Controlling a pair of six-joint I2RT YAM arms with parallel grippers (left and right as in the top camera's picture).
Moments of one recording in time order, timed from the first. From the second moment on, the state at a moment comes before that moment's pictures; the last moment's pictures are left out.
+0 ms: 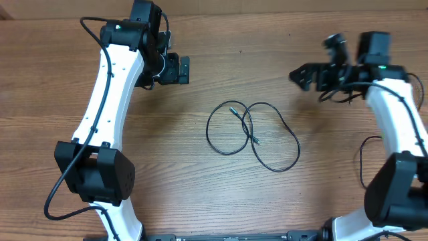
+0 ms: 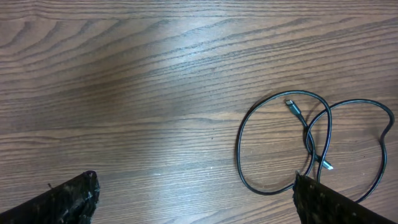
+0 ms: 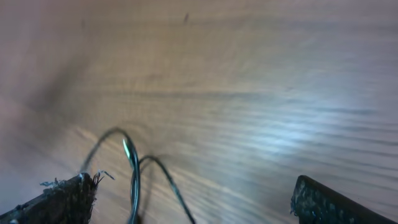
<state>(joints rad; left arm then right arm) -0.17 1.97 1.97 -1.33 0.16 -0.19 -0.11 1.74 1.36 -0.70 -0.58 -0.15</state>
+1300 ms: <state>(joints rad) -0.17 1.97 1.97 -1.33 0.16 -0.19 0.31 1.87 1.20 -0.66 -0.52 -0.13</state>
